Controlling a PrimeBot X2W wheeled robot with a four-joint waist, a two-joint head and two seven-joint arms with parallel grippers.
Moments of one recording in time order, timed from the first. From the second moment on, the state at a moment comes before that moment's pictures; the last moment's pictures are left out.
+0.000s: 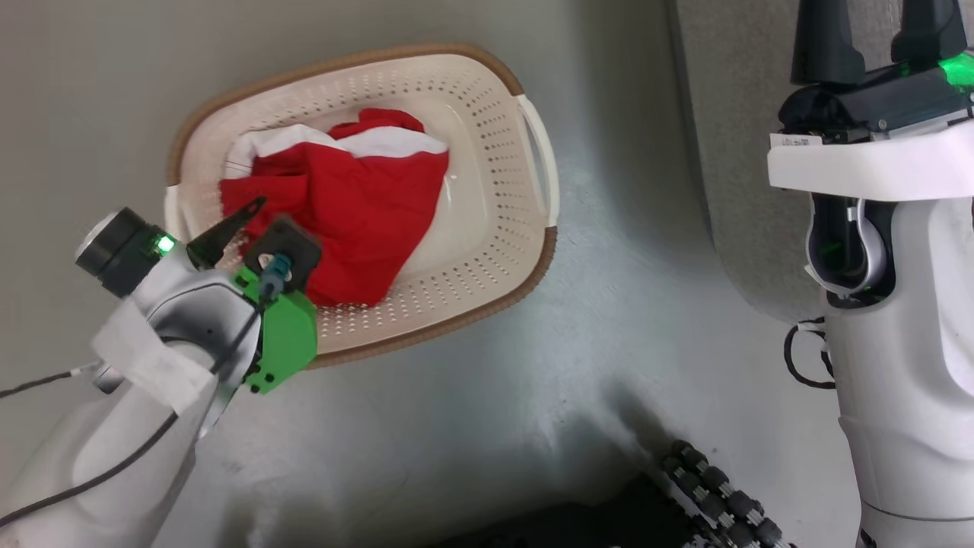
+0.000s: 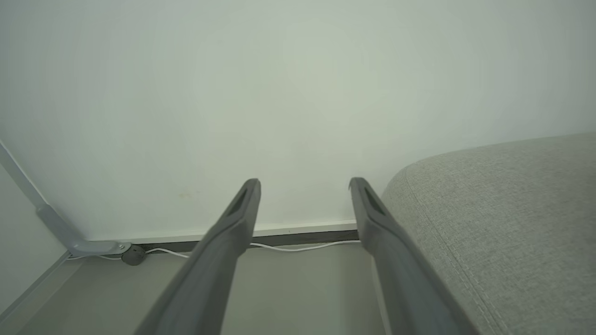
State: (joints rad) left arm -0.56 0.40 -0.63 0.18 -0.06 -0.11 0.29; right arm -0.56 -0.06 0.13 -0.07 0.28 0.06 -0.26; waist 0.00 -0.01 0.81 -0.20
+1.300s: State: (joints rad) left arm -0.68 0.57 -0.80 0.31 -0.08 -0.12 0.43; right arm -0.62 -0.05 0.25 -0.09 0.44 -0.04 -0.26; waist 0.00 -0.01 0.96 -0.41
